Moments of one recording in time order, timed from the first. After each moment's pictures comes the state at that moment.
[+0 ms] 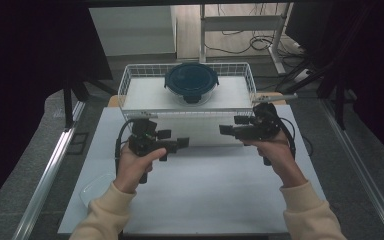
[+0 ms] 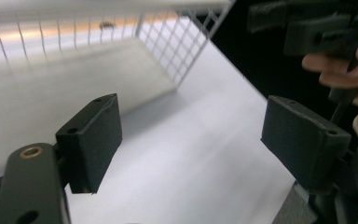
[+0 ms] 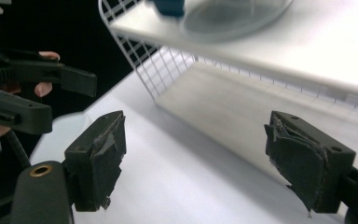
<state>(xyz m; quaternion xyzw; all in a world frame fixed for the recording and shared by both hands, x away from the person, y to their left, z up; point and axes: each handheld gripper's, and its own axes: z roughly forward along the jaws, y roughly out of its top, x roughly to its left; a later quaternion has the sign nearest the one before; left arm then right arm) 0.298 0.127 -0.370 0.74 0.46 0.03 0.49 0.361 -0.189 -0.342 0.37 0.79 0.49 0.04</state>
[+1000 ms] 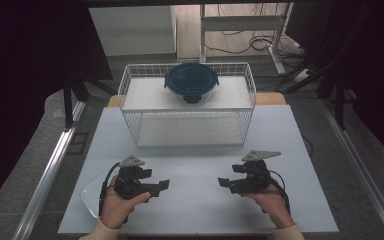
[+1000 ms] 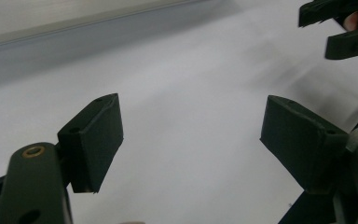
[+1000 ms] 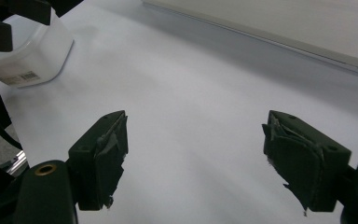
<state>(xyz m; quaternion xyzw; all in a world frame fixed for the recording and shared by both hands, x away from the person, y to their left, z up) 0.243 0.162 -0.454 0.77 0.49 0.06 0.41 0.295 -0.194 -0.462 0.37 0.82 0.43 0.04</state>
